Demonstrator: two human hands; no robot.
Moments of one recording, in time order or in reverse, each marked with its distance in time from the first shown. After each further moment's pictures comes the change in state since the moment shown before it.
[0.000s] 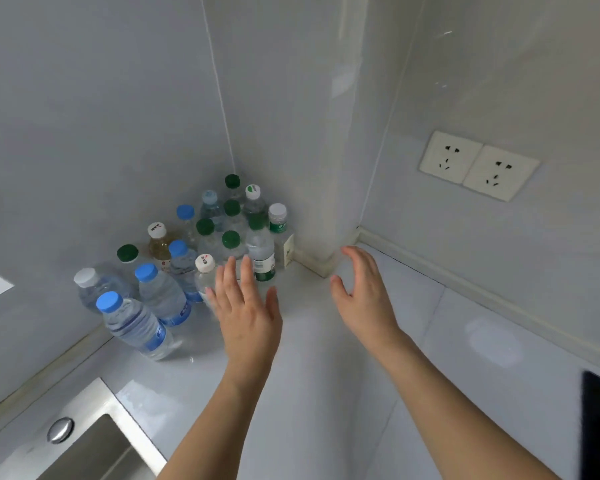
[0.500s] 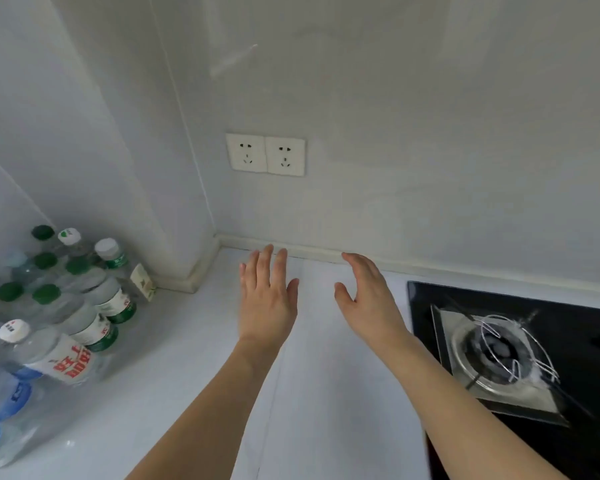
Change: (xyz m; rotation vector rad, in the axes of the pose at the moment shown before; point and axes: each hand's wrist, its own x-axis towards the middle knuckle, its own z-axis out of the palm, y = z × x) left_hand -0.078 0.205 0.068 -0.159 -0.318 0.591; right_hand -0.124 0.095 -0.193 -0.191 0.230 0.310
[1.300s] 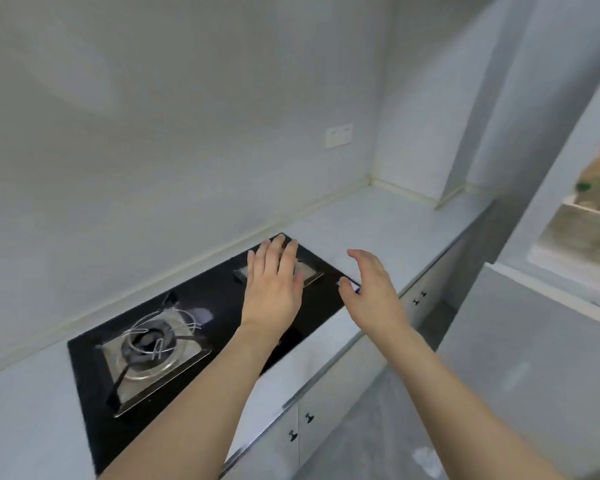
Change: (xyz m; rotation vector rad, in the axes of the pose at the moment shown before) left_hand -0.229 0.612 0.023 -0.477 -0.195 0.910; right_hand -0.437 0.236 -0.438 -0.244 0.738 0.534
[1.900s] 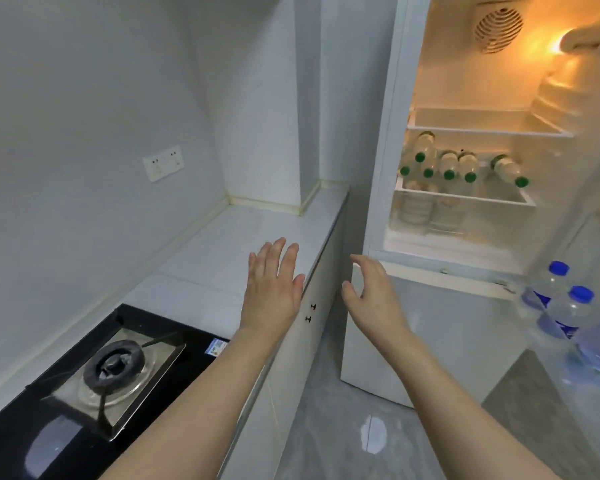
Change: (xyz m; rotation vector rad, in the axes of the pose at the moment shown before) left_hand 0.150 0.214 0.189 -0.249 -0.135 0.391; right_hand 0.049 0.217 -0.153 -0.134 0.329 0.366
